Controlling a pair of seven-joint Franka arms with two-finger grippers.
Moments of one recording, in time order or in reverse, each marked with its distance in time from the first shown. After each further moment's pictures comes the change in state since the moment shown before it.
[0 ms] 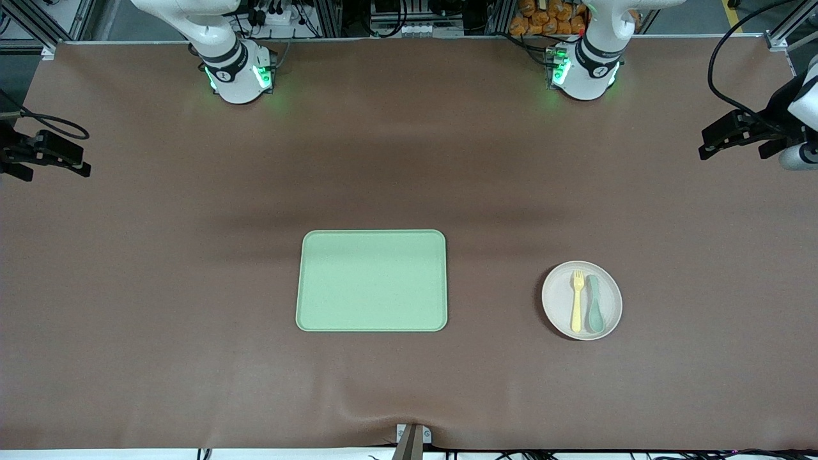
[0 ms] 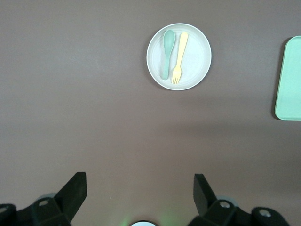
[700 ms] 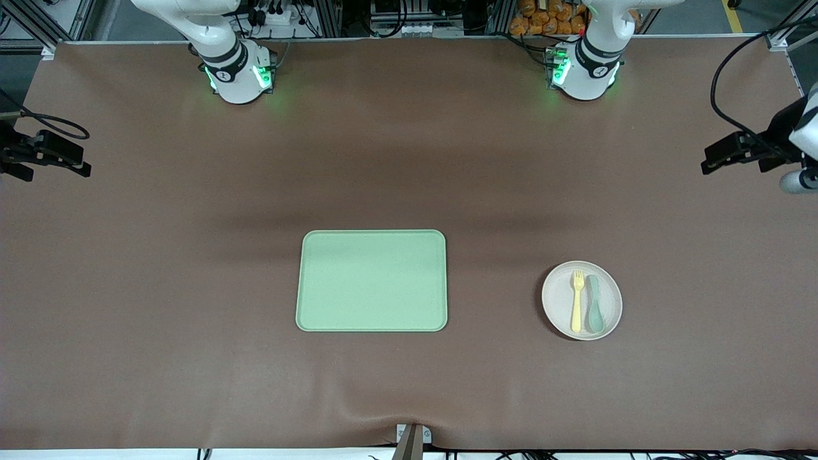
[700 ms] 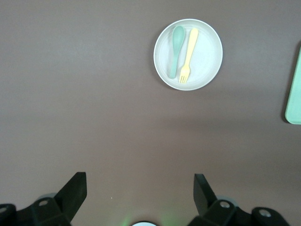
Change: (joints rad) left arm 0.039 0.079 0.001 0.004 0.000 0.033 0.009; right arm 0.000 0.000 0.001 0.000 0.000 0.000 0.000
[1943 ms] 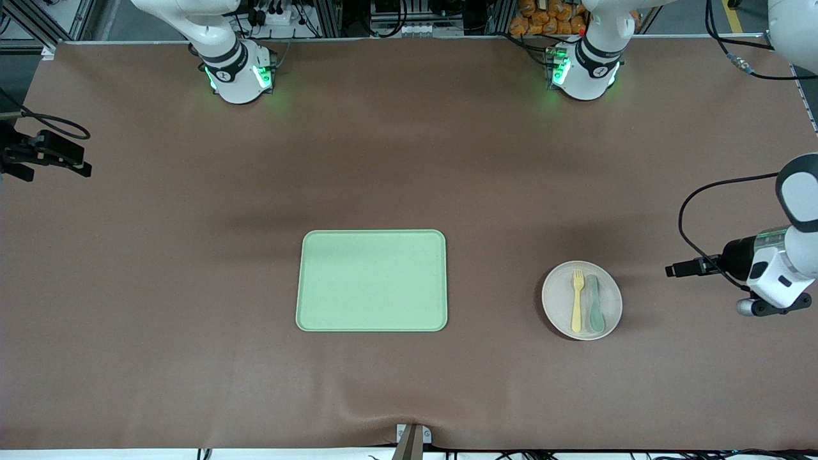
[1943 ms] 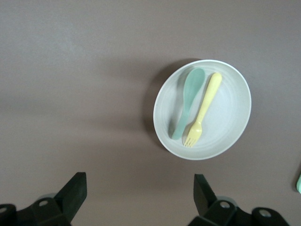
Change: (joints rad) left arm 0.127 0.425 -0.001 0.008 -0.194 0.368 0.079; right arm 0.000 0.000 0.001 -0.001 0.000 0.000 0.000
